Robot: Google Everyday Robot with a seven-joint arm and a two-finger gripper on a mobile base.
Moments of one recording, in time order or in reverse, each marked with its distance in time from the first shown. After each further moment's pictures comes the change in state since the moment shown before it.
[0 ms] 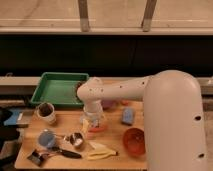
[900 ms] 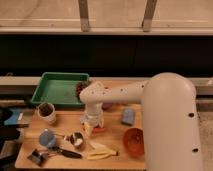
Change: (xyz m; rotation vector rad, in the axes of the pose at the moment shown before) arm -0.006 0.005 0.030 -0.062 0.020 -0.027
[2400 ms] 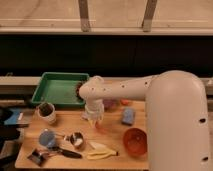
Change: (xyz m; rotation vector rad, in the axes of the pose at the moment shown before) arm -0.002 -0.019 -0.049 0.100 -0.075 0.070
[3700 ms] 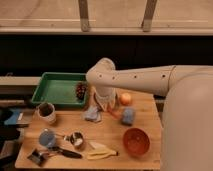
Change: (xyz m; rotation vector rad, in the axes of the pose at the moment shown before) arm 0.010 -0.074 -0.077 0.161 -0.083 0.175
